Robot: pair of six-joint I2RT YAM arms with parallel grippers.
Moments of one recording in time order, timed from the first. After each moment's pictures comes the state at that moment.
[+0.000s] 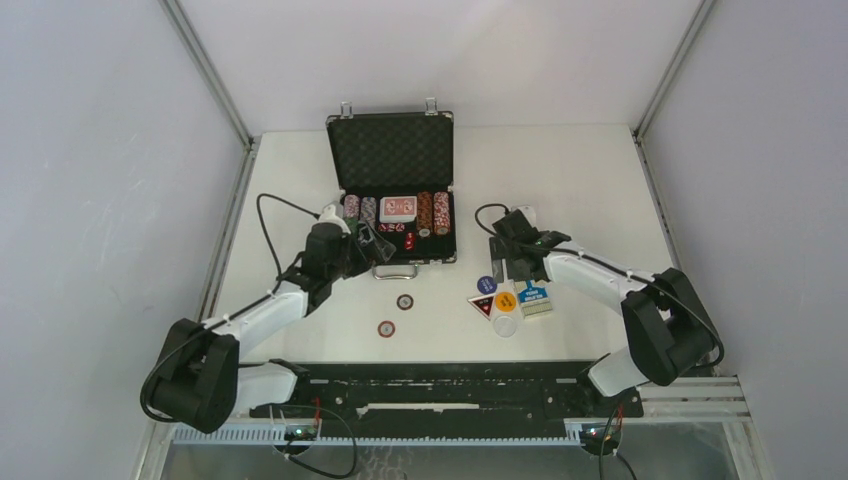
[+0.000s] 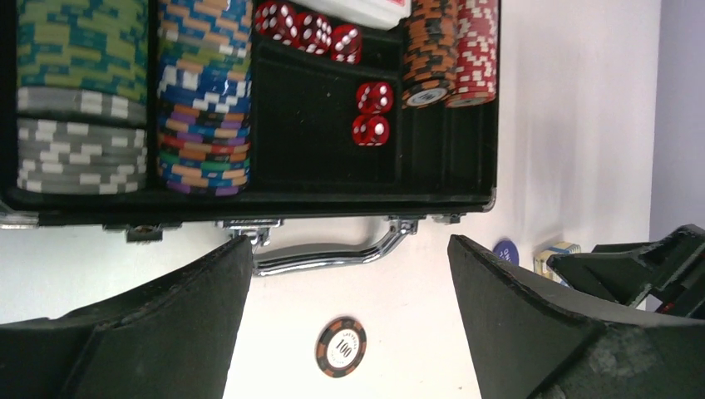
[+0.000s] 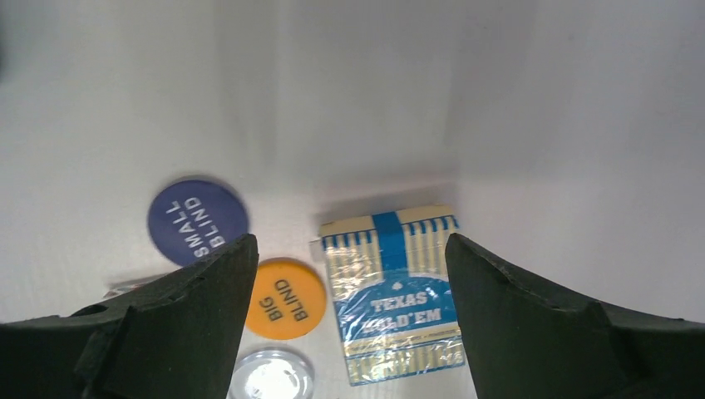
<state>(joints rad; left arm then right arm) -0.38 1.22 0.51 0.14 0.06 -0.75 0.59 1.48 0.88 -0.54 0.31 0.40</state>
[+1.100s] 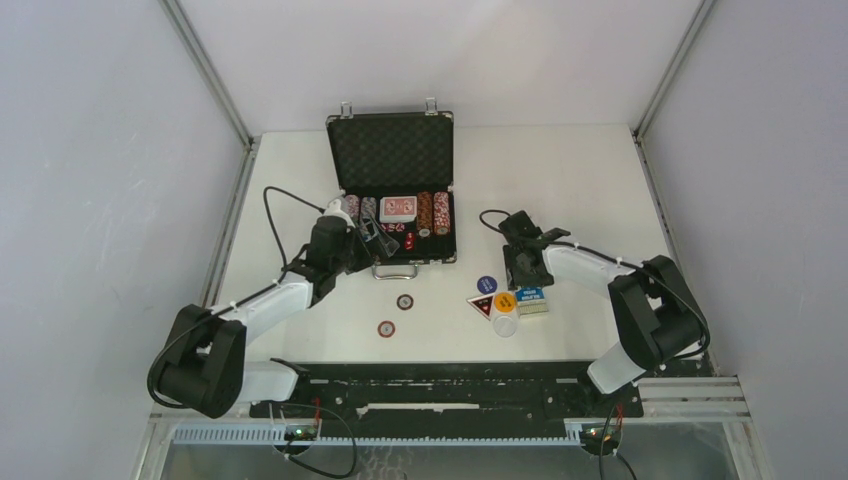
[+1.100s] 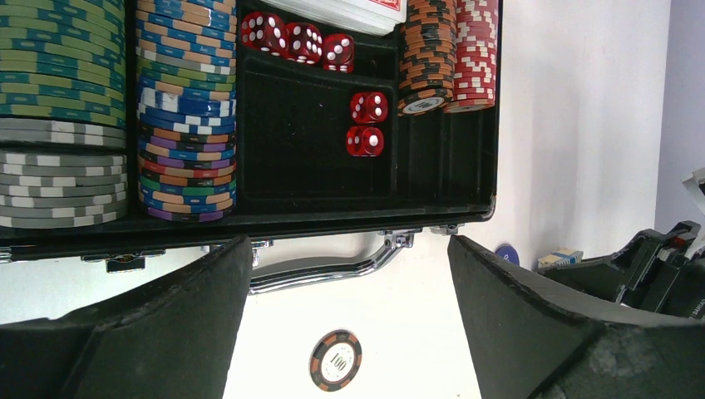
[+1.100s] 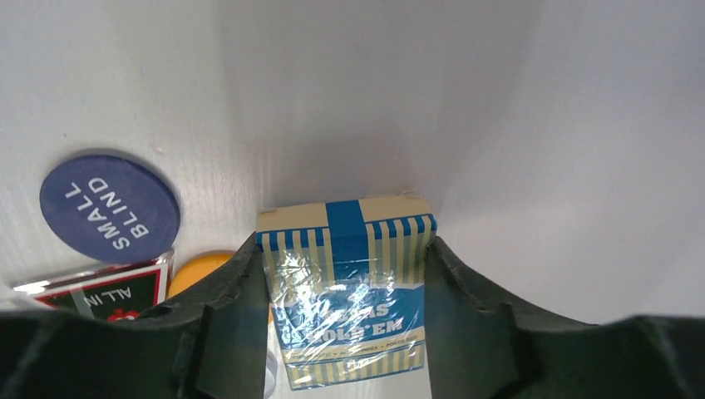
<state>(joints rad) -0.38 1.30 0.58 0.12 0.07 -0.73 0.48 1.56 0.86 -0.60 0.23 0.35</state>
